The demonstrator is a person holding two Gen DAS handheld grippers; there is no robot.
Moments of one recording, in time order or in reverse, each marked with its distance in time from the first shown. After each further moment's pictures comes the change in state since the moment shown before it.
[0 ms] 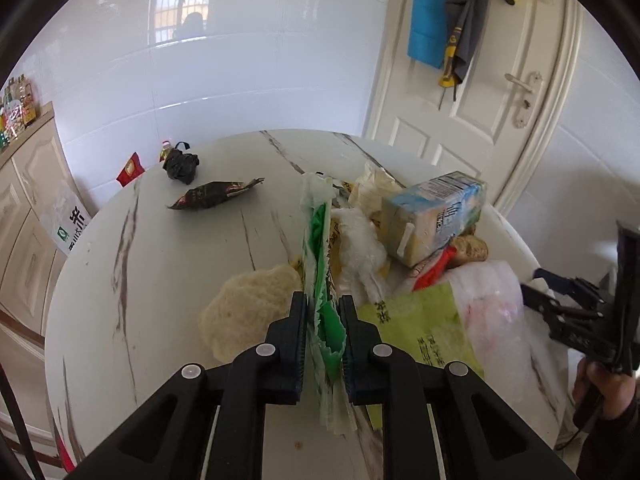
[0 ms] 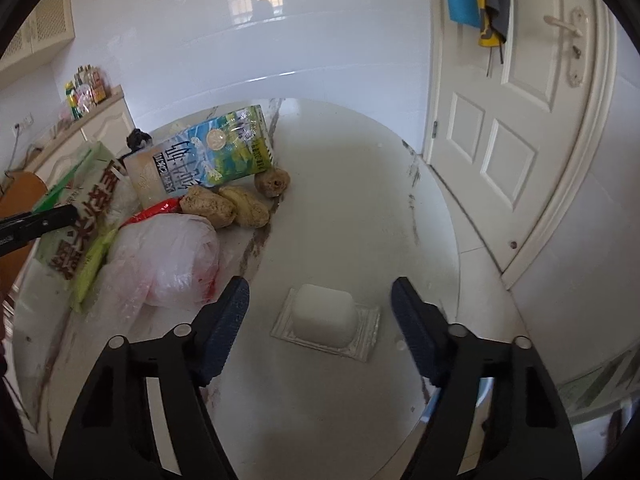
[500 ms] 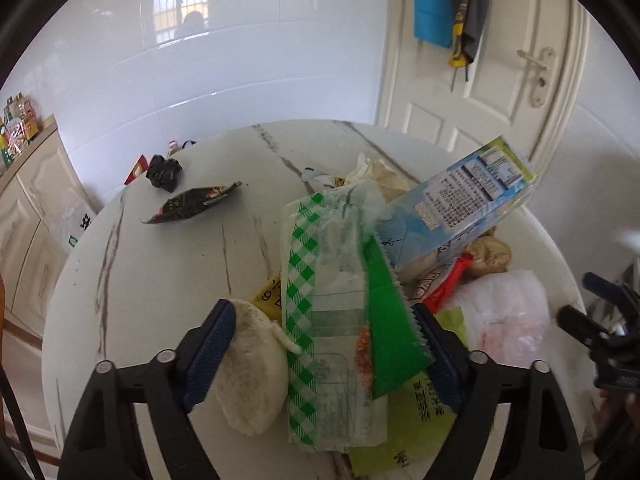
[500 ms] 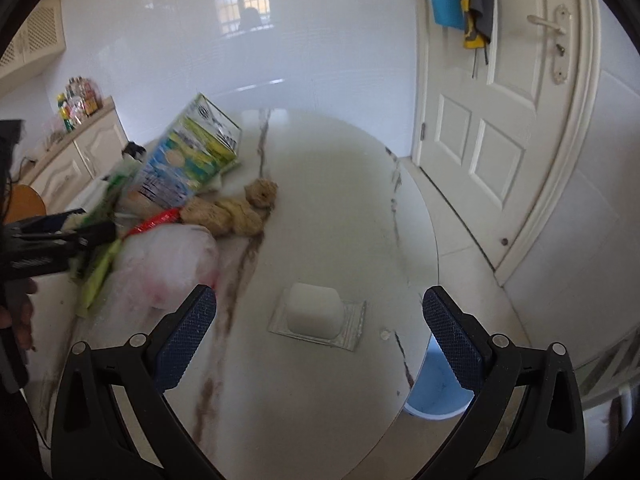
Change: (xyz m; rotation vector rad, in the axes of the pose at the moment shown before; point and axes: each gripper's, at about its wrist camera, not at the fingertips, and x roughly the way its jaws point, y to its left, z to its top) left arm 0.049 -0.045 0.027 0.066 0.034 0.078; right arm -0.015 -0.001 0.000 0.047 -0.014 -0.018
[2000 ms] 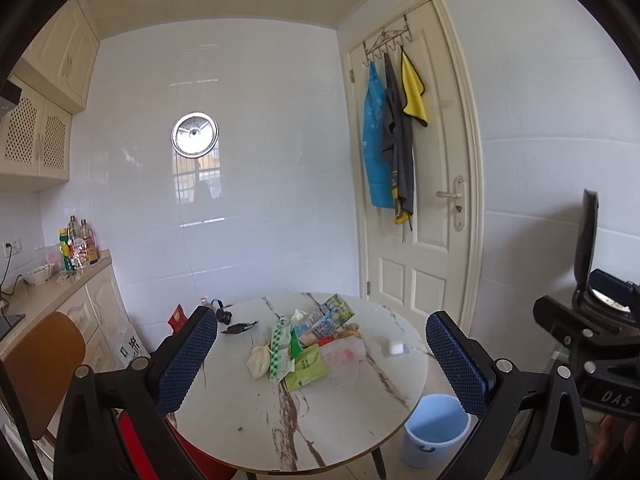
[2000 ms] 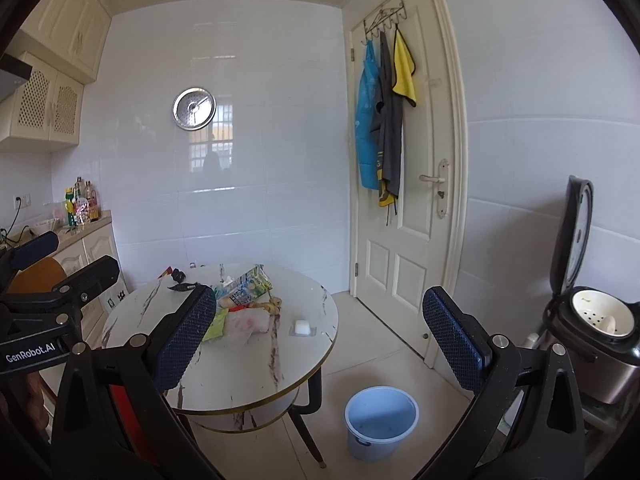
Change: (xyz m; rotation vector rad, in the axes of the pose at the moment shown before) left arm -0.371 -0.141 -0.217 0.101 -0.606 0.056; right arm -0.355 0.092 -0.102 0.024 -0.556 -0.235
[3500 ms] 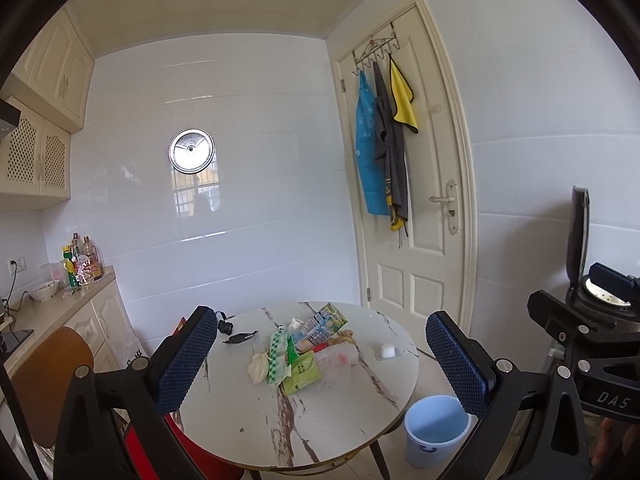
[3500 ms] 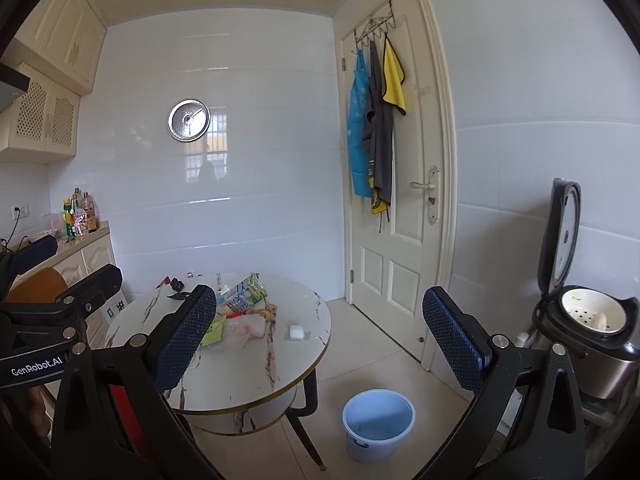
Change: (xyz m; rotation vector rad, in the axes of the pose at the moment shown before) left arm -0.040 -0.020 0.010 0.063 -0.022 -0.001; right arm -0.030 -0.009 0.005 0.029 -0.034 -0.028
